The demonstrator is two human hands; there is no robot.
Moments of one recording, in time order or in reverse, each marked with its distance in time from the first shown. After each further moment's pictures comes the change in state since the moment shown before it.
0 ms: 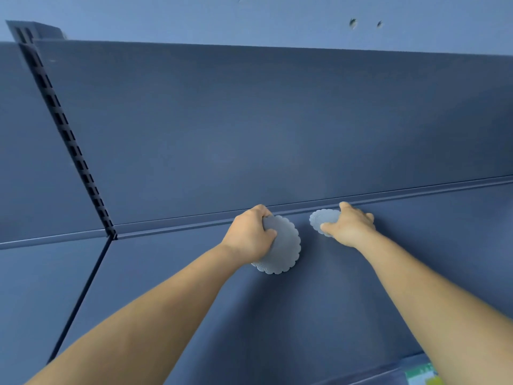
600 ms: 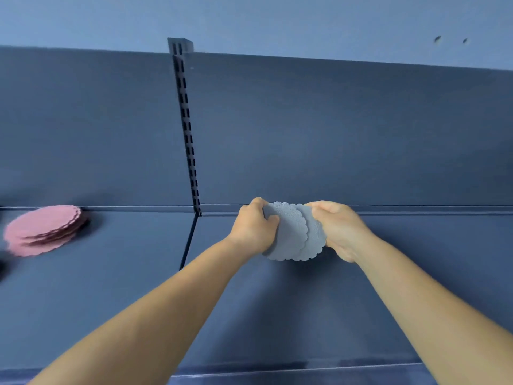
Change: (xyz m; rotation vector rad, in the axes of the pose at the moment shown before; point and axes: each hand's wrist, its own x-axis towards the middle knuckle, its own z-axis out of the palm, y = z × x) left_hand -0.067 -0.058 -0.074 -0.241 0.191 -0.186; right_hand -0.125 -0.115 0.023 0.829 -0.349 -0.247
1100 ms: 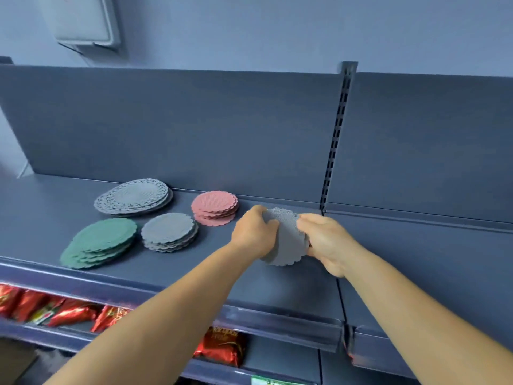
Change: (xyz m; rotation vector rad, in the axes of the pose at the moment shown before) left_hand -0.093 -0.130 -0.210 0.100 0.269 -0.163; right_hand -0.107 -0.052 0.256 0.069 -0.347 -0.026
